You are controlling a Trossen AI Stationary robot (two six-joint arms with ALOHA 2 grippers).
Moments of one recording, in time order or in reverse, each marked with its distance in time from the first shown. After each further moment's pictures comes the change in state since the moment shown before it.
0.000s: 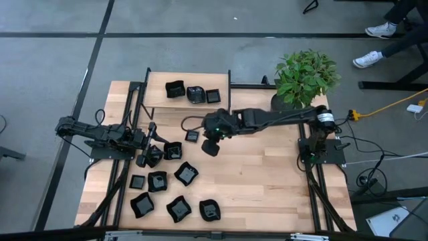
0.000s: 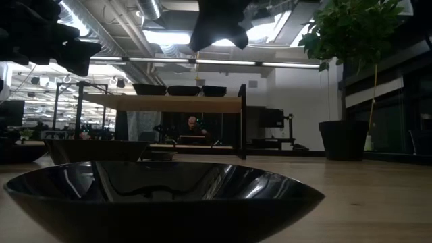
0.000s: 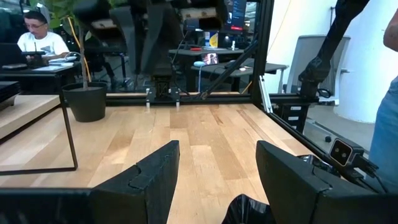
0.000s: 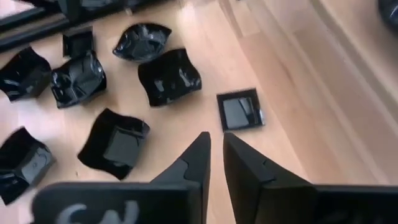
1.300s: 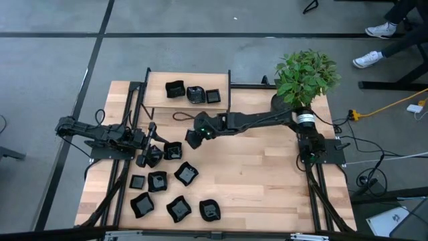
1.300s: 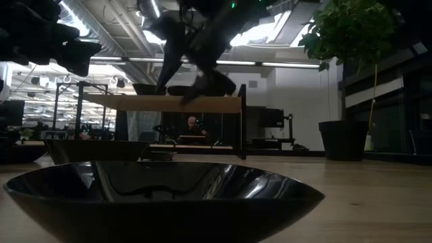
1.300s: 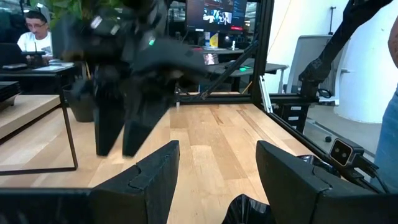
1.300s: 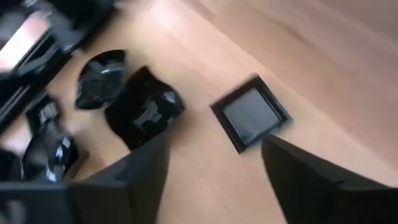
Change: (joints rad) left arm 0.000 0.000 0.000 0.000 -0.001 0.000; right arm -0.057 0.219 0.000 0.193 -0.015 0.427
